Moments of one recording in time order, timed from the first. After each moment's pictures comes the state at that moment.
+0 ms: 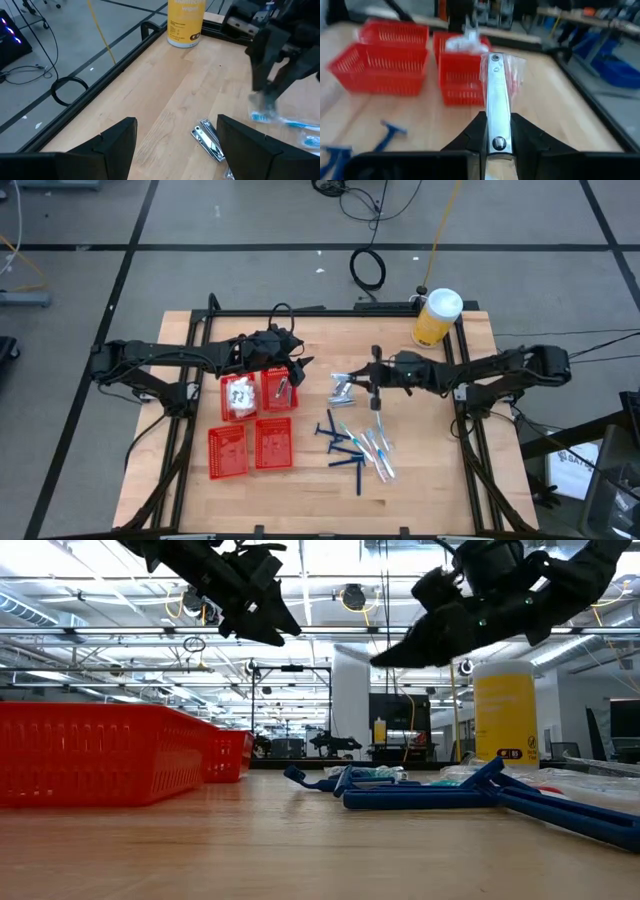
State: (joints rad) left arm 0.17 1.35 0.93 -0.06 -0.27 -0.14; right arm -0.16 1.34 0.48 0.61 -0.07 -0.21
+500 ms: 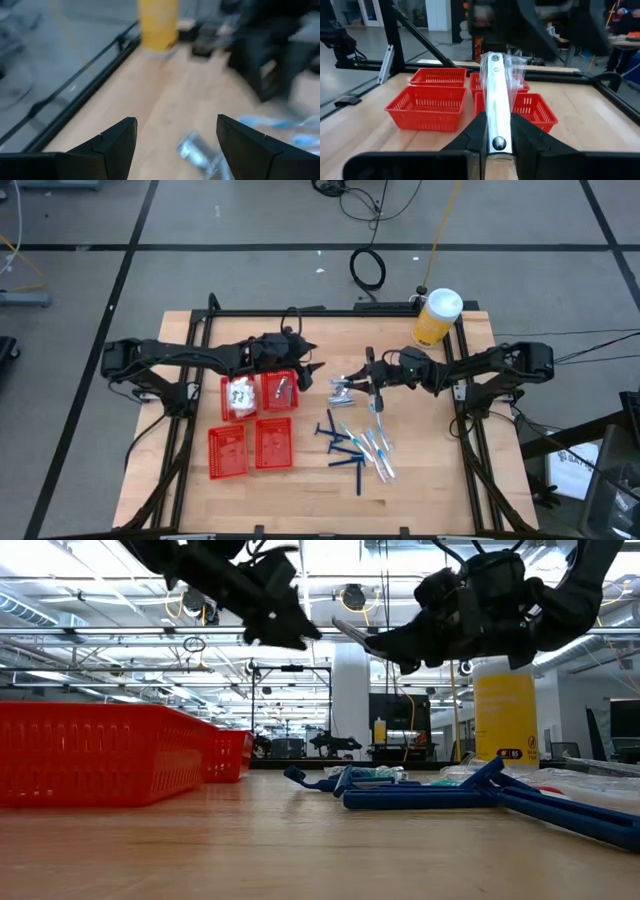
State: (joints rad) left arm 0.17 1.47 0.93 0.14 -0.15 -0.03; right arm -0.24 1.47 0.43 0.98 -0.37 -0.06
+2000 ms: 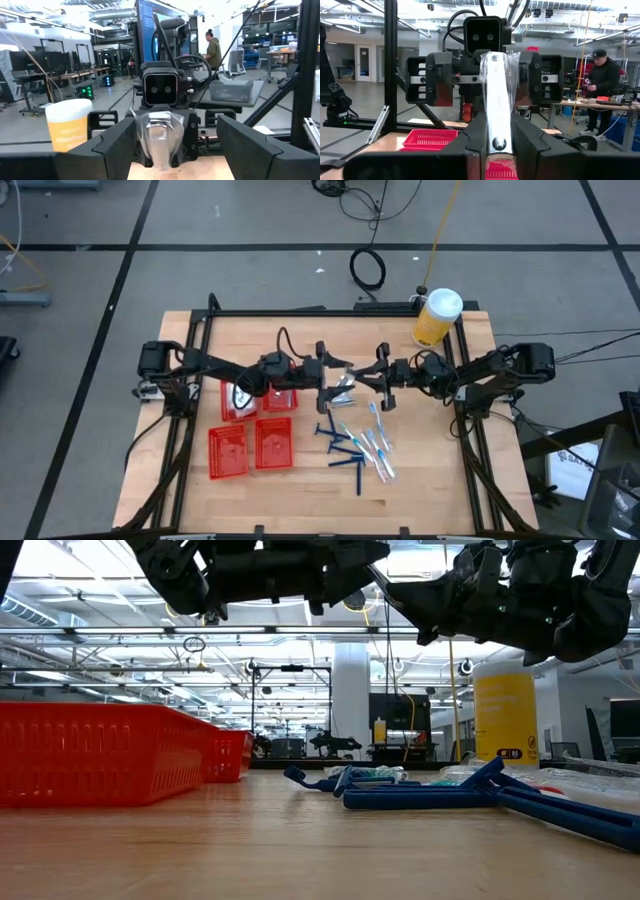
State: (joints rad) left arm 0.05 1.76 0.94 1.01 0.07 0.10; right arm -0.19 1.47 0.31 1.46 -0.26 0.00
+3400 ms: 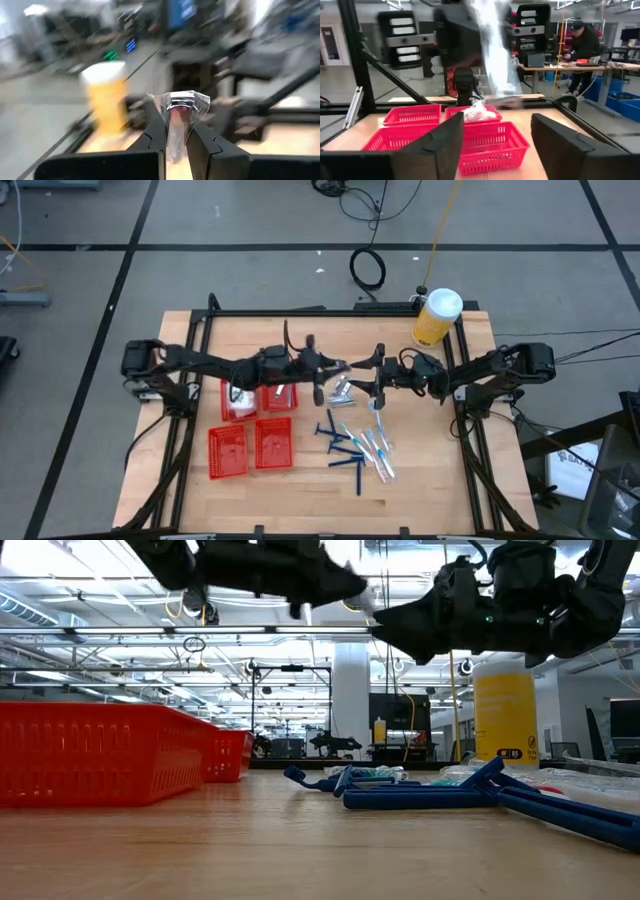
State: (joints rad) left arm 0.07 1.60 0.94 0.63 -0.10 0.09; right arm -0.18 1.46 0.35 1.25 -0.13 0.02
